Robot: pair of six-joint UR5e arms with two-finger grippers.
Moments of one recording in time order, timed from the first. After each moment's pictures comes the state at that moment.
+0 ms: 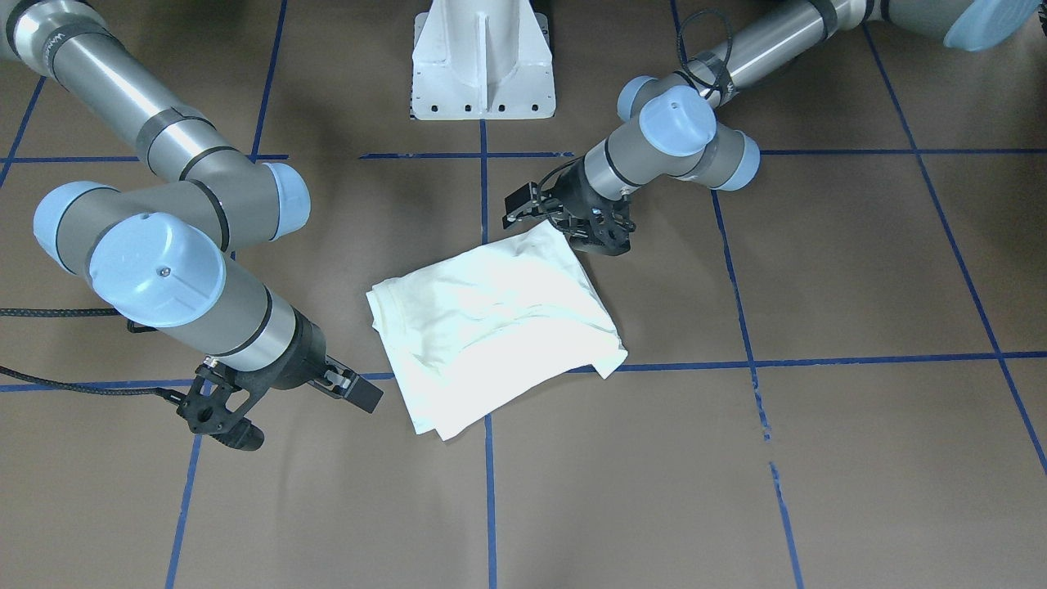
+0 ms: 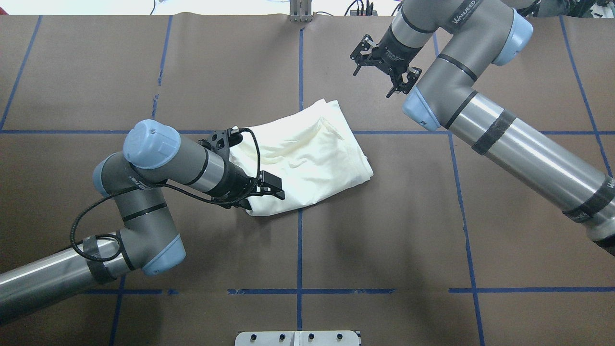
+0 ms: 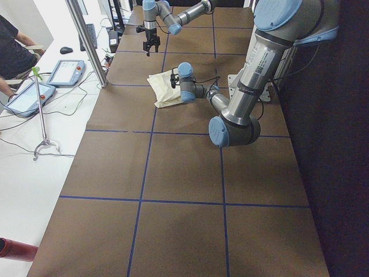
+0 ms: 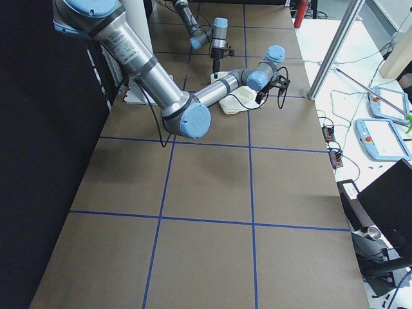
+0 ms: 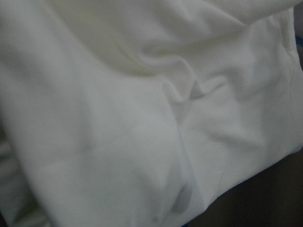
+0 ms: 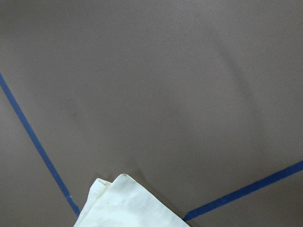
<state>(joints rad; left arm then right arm) -0.56 -2.09 -1.51 -2.41 -2.16 -1.54 0.91 -0.78 1.27 -1.27 2.26 1.51</state>
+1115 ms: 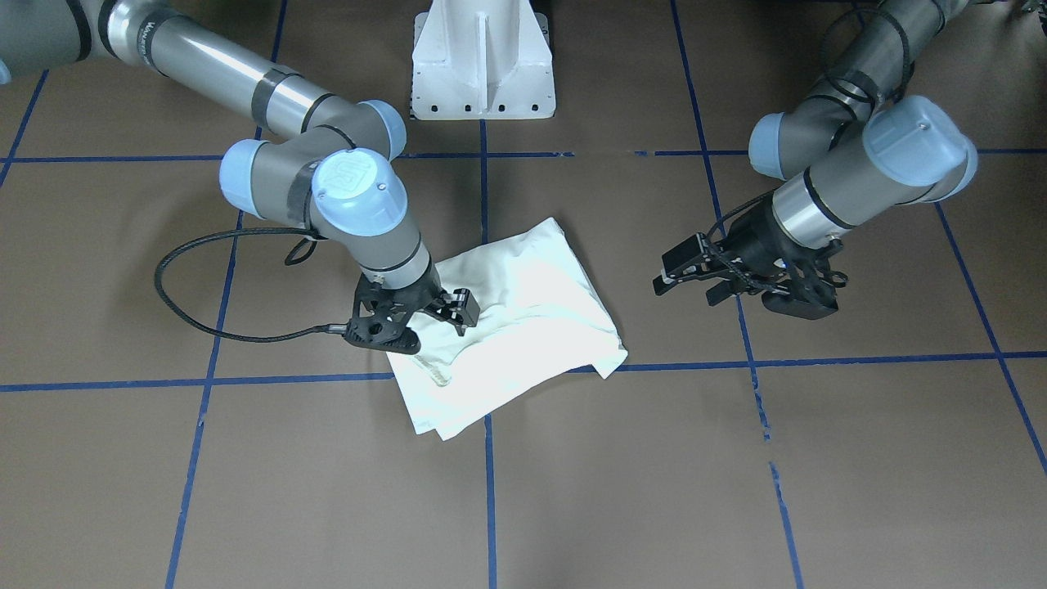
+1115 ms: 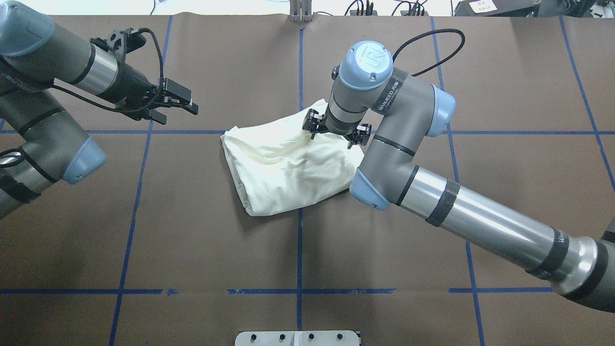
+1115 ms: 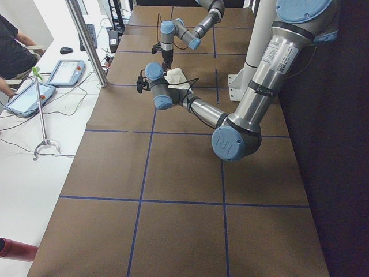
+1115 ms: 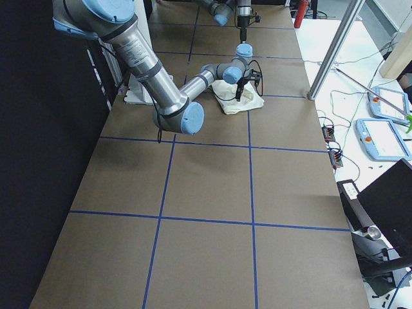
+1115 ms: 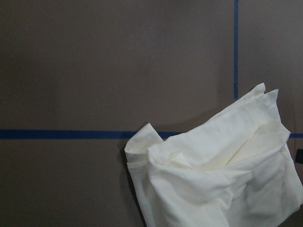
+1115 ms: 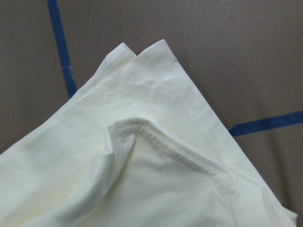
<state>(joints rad) -0.93 -2.01 -1.54 -2.29 -2.35 -1.21 0.65 -0.76 1.34 -1.36 1.99 1.31</state>
